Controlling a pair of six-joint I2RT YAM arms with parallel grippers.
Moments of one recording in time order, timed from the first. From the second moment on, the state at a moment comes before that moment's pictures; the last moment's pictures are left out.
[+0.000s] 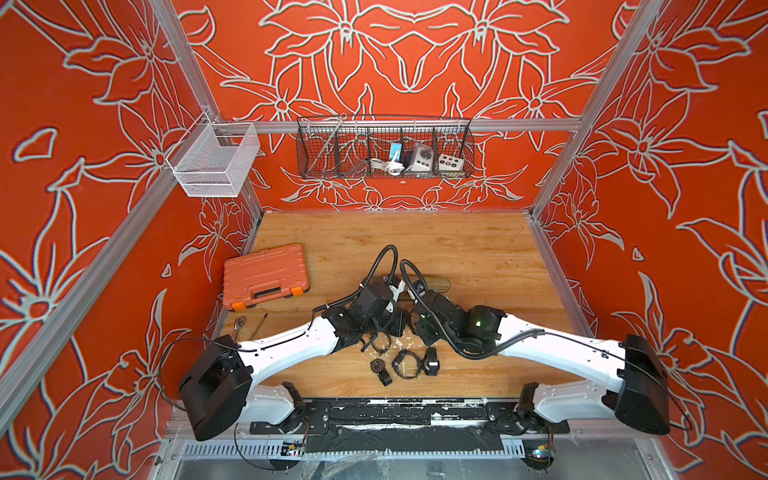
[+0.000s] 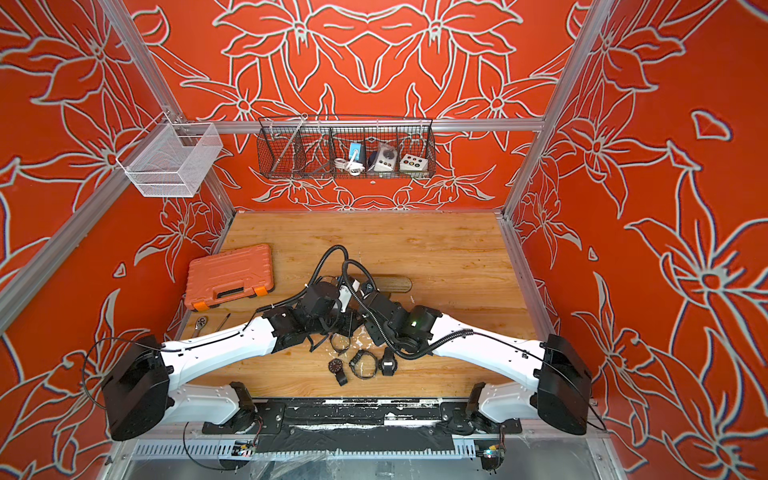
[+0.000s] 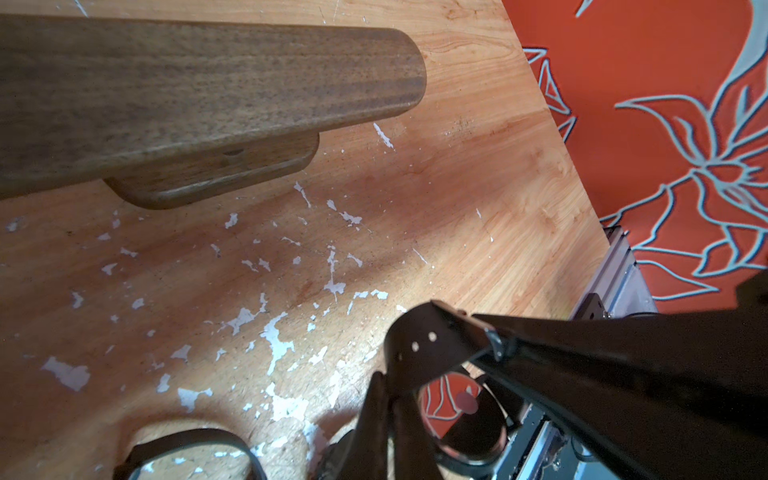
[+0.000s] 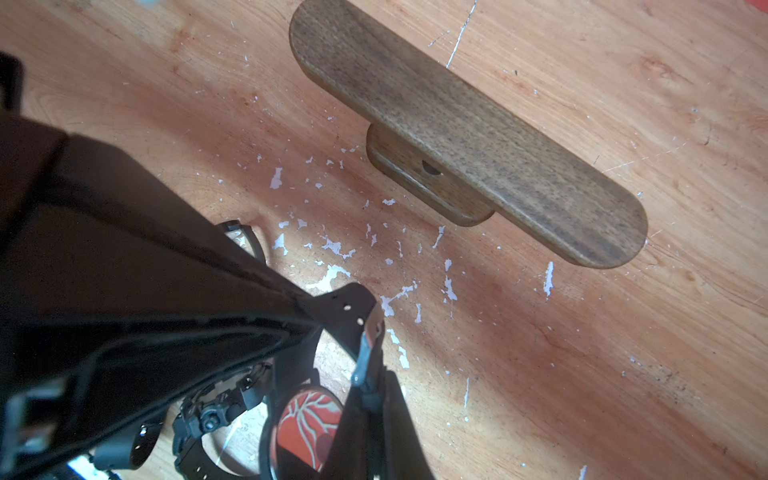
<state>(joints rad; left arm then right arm) -0.80 1.31 0.76 -0.13 0.17 -0.60 1.09 1.30 0.95 -0.61 0.33 0.35</state>
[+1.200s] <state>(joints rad) -0.73 1.01 0.86 -0.08 0.19 -0.92 1.10 0.64 0.29 0.27 0.30 0.06</state>
